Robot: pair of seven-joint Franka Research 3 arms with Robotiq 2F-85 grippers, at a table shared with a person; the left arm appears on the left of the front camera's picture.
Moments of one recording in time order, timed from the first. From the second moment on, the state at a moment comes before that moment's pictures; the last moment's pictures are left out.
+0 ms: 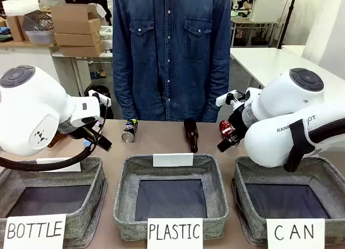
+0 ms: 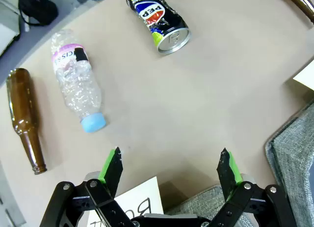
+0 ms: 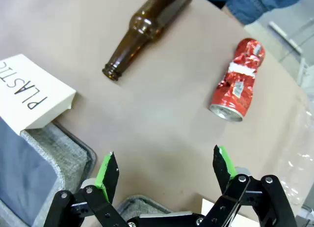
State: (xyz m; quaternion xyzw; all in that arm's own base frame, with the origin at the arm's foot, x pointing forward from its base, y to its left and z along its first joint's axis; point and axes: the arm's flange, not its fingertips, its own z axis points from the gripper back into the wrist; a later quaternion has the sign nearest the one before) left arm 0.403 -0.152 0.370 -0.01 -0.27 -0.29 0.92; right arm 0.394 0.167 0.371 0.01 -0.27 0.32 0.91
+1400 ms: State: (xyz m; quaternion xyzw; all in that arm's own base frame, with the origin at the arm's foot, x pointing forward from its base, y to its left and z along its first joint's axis) left arm 0.370 -0.153 0.449 0.03 -0.26 -0.34 0.90; right arm 0.378 0.133 0.445 0.01 -0.27 0.28 0.92
